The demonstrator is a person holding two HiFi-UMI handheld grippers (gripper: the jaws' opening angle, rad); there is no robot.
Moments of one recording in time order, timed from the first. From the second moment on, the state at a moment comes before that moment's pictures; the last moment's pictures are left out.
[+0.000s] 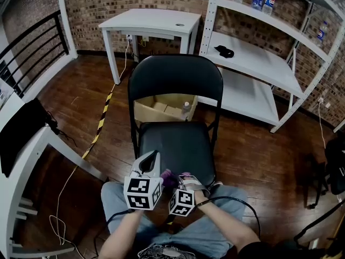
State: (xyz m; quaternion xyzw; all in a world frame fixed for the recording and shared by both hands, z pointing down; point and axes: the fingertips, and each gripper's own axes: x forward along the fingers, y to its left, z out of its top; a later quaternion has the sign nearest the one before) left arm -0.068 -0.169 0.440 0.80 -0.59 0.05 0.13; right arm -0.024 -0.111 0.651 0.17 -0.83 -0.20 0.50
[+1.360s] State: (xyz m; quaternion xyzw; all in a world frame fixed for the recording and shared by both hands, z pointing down) left arm -0.060 -0.242 0.465 0.81 -0.56 0.06 0.16; right arm 0.026 -0.428 0.646 0.30 -0.75 -0.19 0.56
